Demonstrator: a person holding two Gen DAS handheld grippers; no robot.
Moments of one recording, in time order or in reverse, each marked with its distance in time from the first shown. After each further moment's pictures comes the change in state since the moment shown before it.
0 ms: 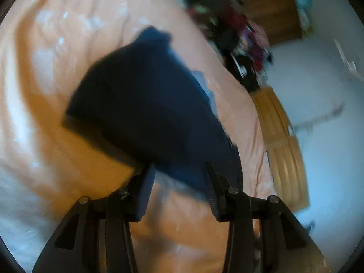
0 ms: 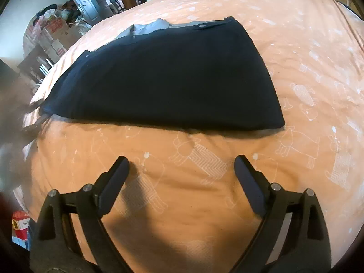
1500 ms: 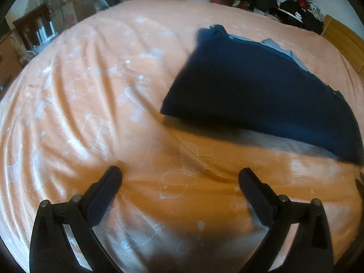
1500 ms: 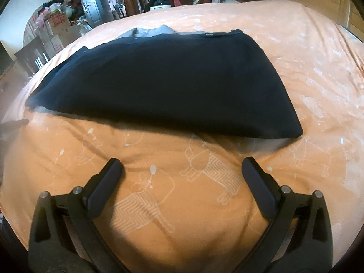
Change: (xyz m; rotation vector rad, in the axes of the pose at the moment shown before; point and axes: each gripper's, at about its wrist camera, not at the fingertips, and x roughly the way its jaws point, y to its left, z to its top) left arm 0.004 -0.012 -0.024 0.535 -0.044 0.793; right arm 0.021 0.020 -0.020 -0.087 -0.128 -0.103
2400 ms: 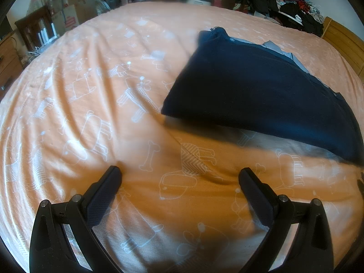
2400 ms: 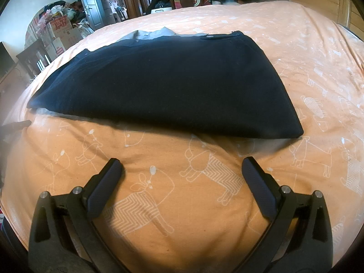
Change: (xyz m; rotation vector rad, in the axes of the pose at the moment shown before) left arm -0.002 0.001 -0.002 -0.002 -0.012 0.002; right arm 0.000 0.002 0.000 0.006 -0.013 0.013
